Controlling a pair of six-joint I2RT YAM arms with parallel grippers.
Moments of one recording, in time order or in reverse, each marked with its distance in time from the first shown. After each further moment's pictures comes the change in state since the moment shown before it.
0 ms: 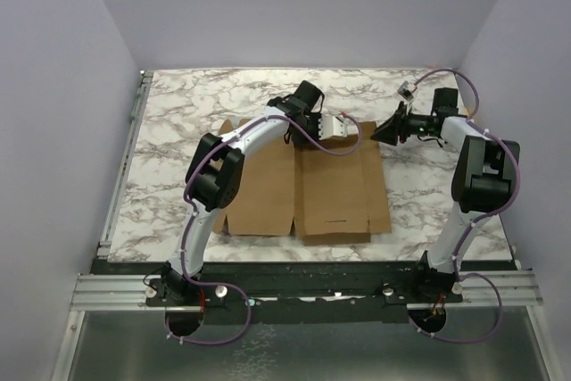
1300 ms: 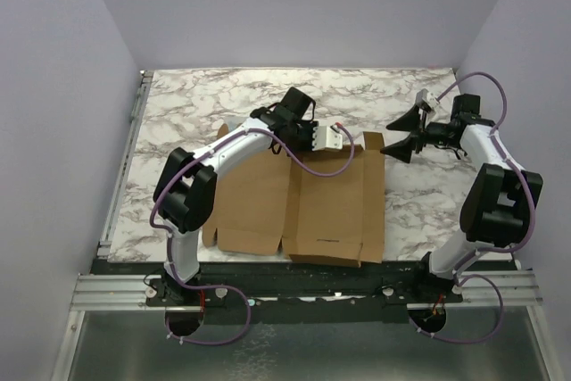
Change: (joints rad) left arm -0.030 -0.321 -0.334 0.103 0.102 0.045; right arm -0.072 -0.271 -0.079 -0.383 -0.166 -0.515
